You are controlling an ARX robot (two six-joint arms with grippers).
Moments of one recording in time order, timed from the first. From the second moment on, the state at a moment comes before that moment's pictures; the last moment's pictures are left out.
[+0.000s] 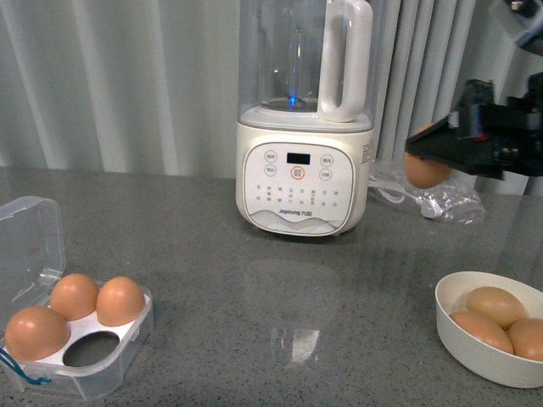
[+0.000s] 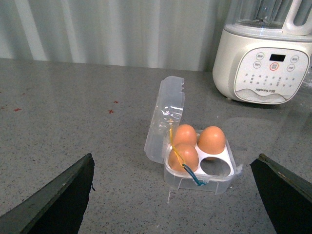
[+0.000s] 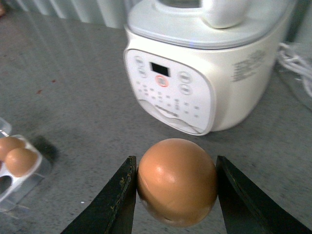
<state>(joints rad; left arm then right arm) 0.00 0.00 0.03 0.00 0.00 0.00 0.15 1.56 0.96 0.26 -0.43 0.01</state>
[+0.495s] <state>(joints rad) 0.00 0.00 0.03 0.00 0.00 0.00 0.37 1.70 1.05 0.20 -0.62 -0.02</state>
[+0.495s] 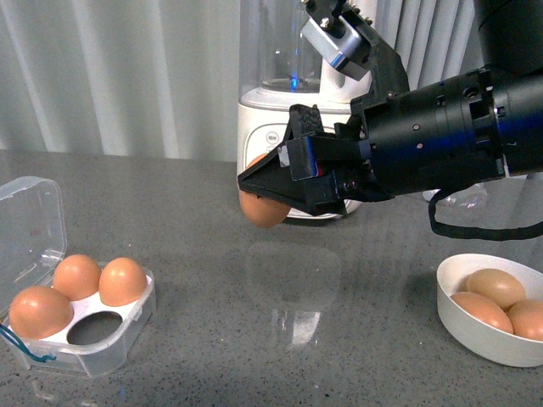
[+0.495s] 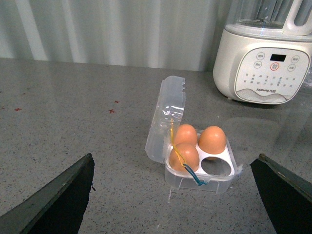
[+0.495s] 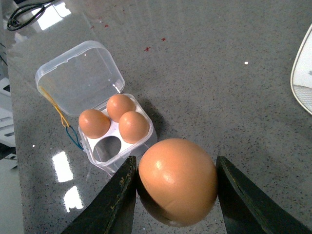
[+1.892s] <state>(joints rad) 0.00 0.00 0.03 0.00 0.00 0.00 0.58 1.86 1.13 0.25 -0.82 -0.09</state>
